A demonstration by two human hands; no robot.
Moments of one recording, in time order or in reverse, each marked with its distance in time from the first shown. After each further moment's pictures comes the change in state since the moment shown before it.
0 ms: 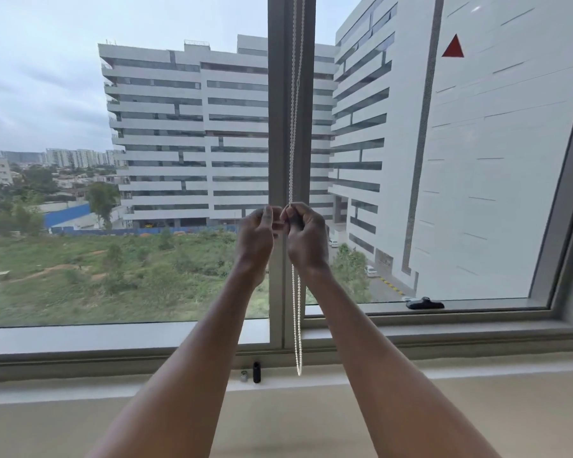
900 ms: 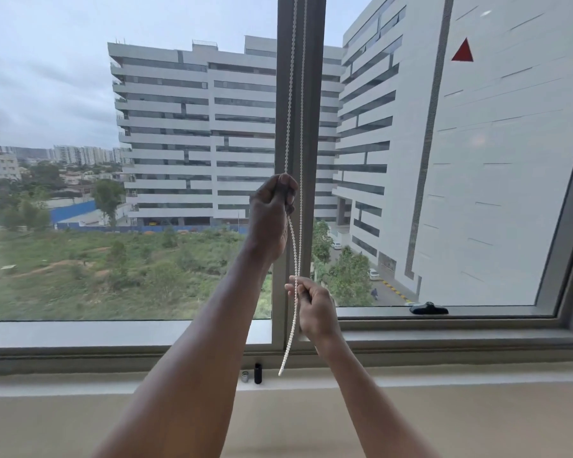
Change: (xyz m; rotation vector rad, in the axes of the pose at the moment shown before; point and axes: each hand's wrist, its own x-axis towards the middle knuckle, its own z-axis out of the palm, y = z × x) left_hand 0.018 0.039 0.016 -0.389 -0.137 0.143; right_hand -0.084 0.094 -0.020 -0.126 -0.174 0.283
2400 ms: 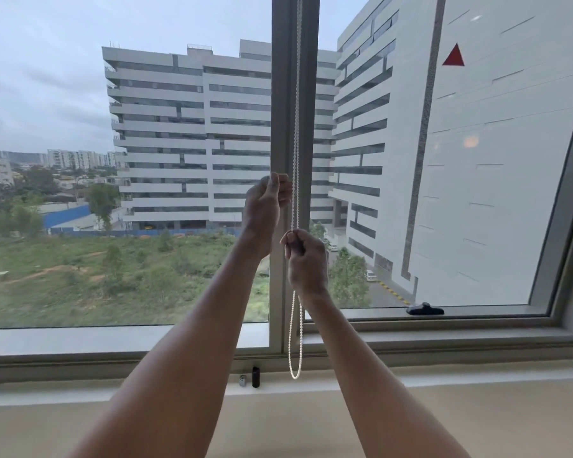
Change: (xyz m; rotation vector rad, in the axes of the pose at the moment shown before) left_hand 0.009 0.013 0.004 0.143 0.095 -0.108; right_hand 0.043 -0.082 0.006 0.190 0.155 -0.210
